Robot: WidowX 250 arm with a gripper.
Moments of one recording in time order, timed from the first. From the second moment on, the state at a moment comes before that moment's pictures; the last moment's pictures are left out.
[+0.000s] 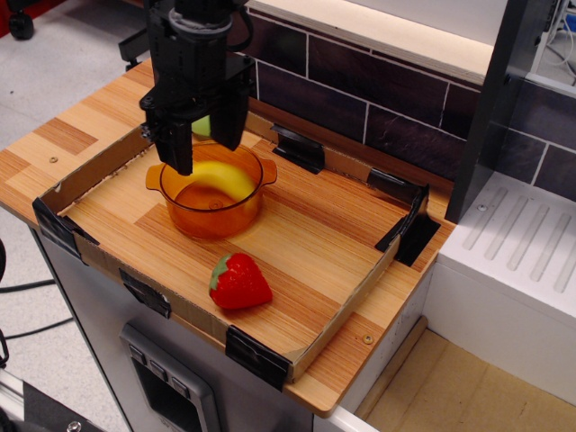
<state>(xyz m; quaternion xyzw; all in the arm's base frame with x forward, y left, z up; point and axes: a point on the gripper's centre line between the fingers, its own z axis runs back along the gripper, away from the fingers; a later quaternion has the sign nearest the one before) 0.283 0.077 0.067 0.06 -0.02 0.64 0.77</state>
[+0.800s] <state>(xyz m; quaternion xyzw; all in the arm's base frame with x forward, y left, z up) 0.294 0.064 0.114 0.01 -0.01 0.63 0.78</state>
